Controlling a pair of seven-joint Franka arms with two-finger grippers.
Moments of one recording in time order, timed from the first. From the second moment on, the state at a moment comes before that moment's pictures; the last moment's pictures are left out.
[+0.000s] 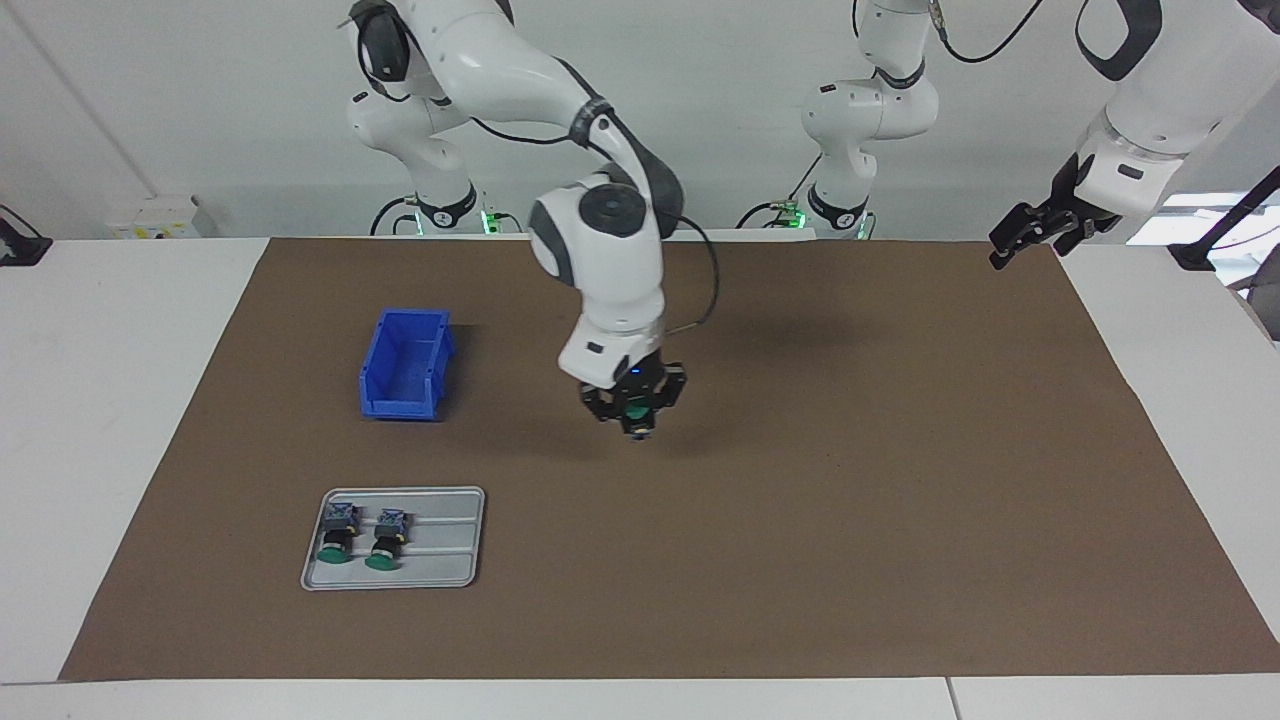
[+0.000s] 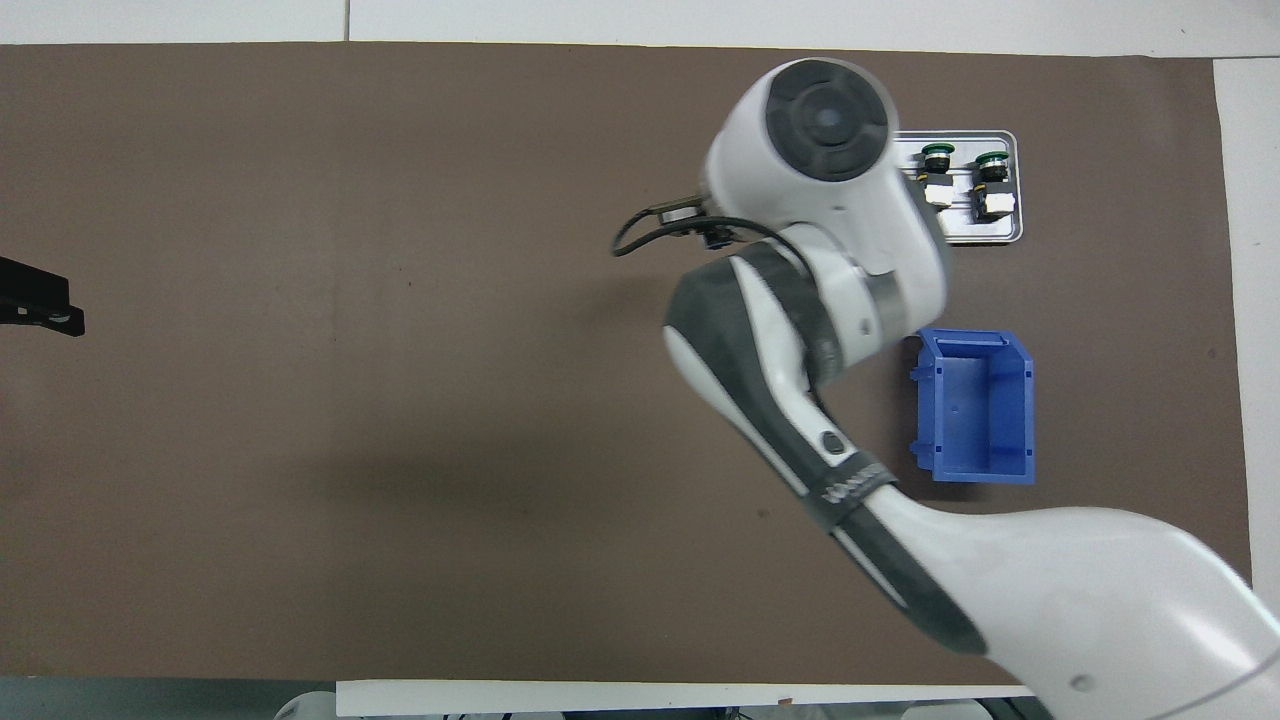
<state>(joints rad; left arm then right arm) -0.03 -0.09 -0.01 -1.68 0.01 1.48 -0.14 0.41 0.33 -0.03 -1.59 0.01 2.08 0.23</state>
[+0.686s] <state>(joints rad) -0.03 -0.08 -0.01 -1.68 0.01 1.49 -0.14 0.08 0.04 -0.02 -2.09 0.01 2.18 0.02</state>
